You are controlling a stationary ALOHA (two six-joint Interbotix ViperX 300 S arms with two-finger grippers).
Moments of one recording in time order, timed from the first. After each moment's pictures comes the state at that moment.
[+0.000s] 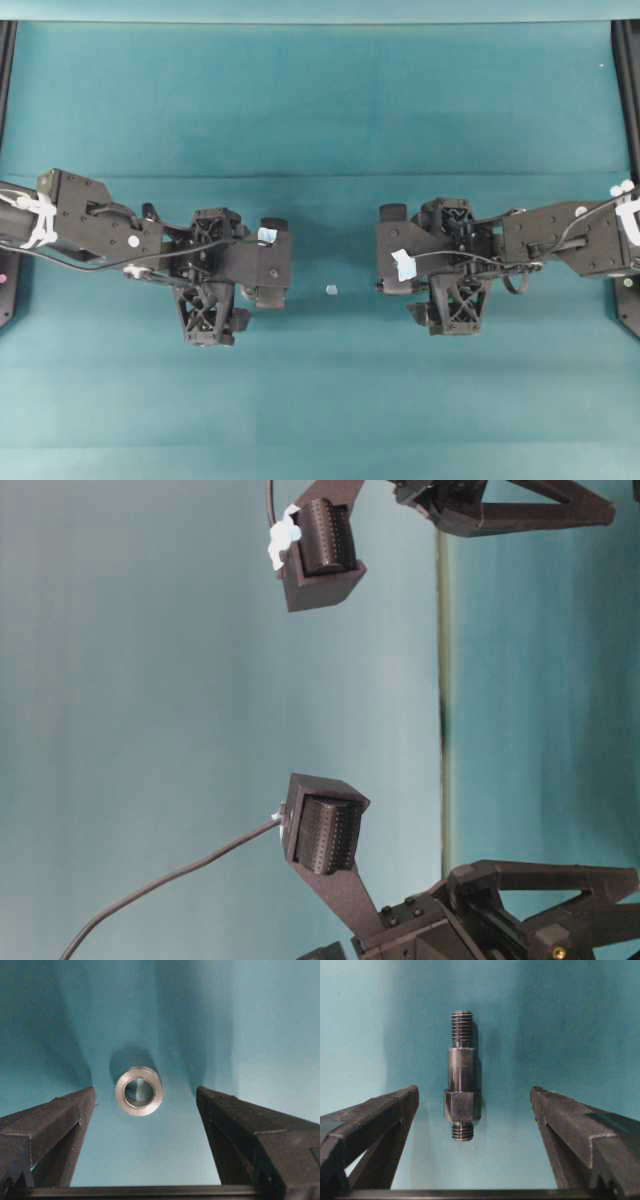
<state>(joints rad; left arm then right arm) -0.02 0.11 0.67 0.02 0.30 0.01 0.00 0.03 0.79 -0.03 0.33 0.00</state>
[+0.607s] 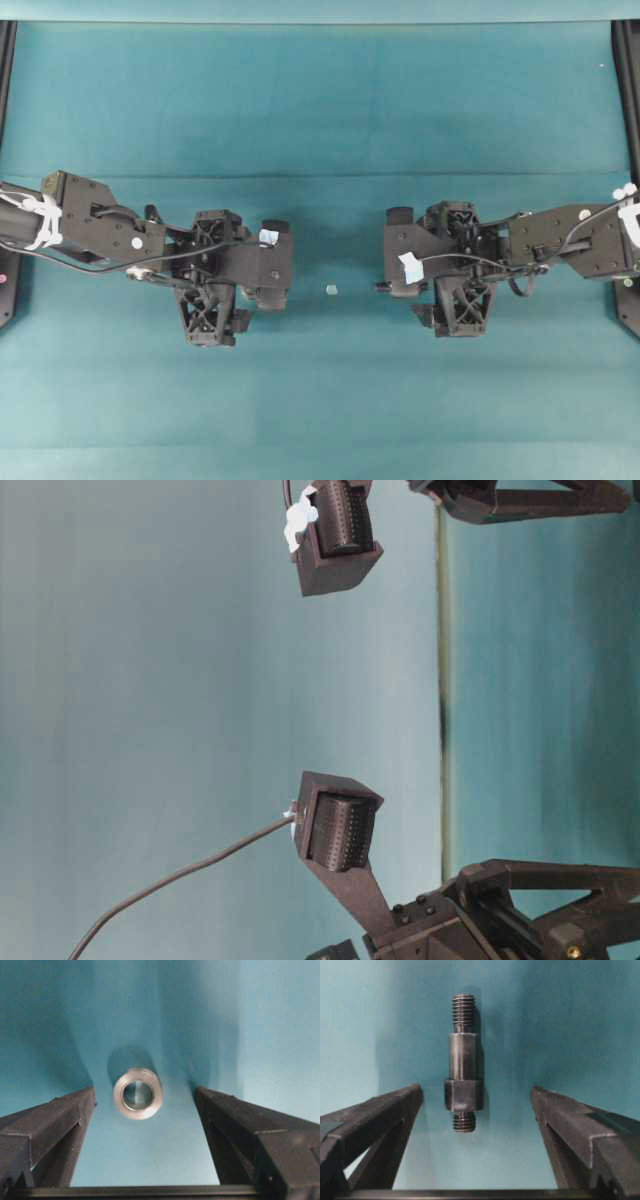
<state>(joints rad) -0.02 0.12 0.67 0.02 0.29 0.01 0.00 0.03 0.82 -0.03 0.29 0.00</state>
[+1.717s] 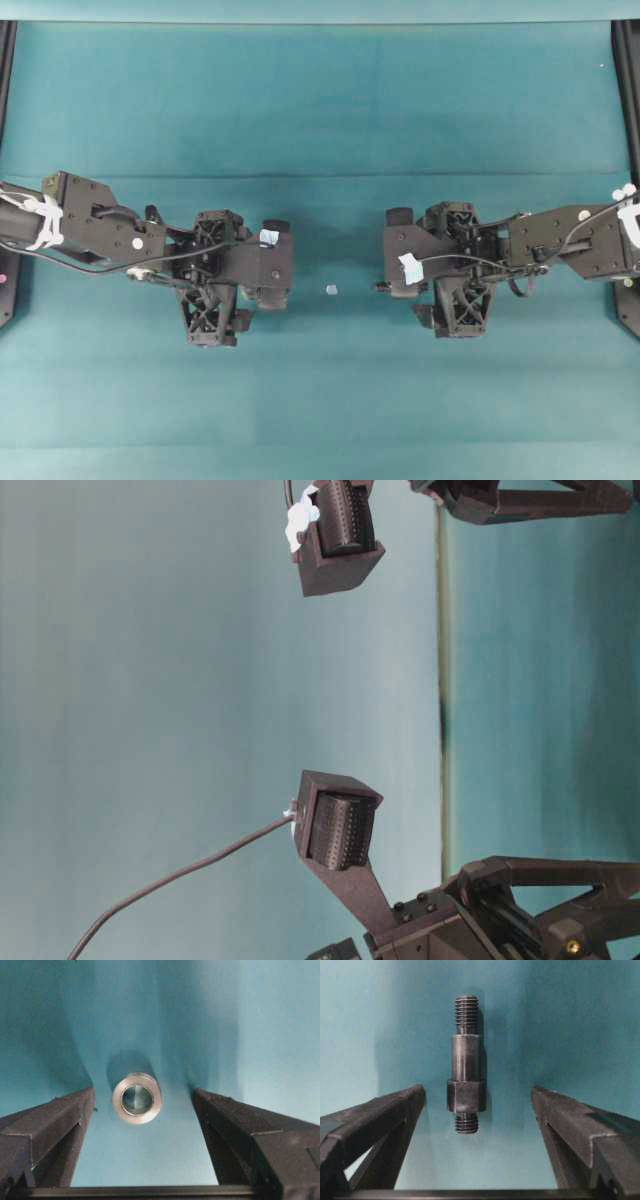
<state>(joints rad) -0.02 0.13 0.67 0.02 0.28 0.01 0.00 0.04 0.82 -0.03 0.29 0.00</state>
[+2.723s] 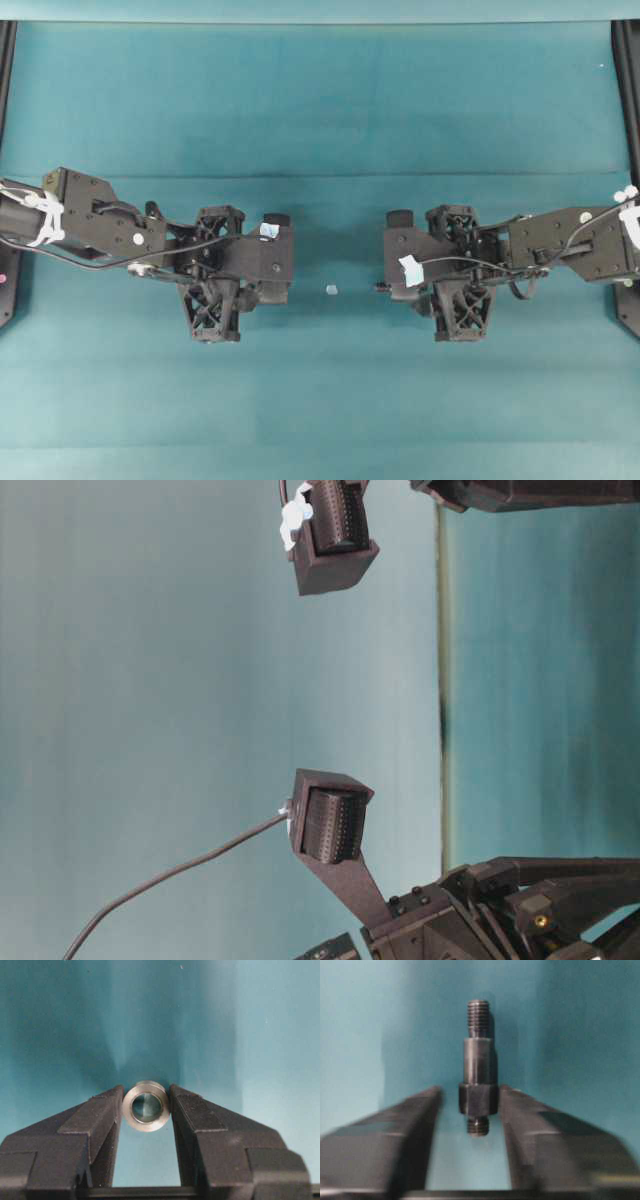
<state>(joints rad) -0.01 0.13 0.67 0.02 0.25 0.01 0.00 0.04 0.82 -0.02 0.29 0.00</state>
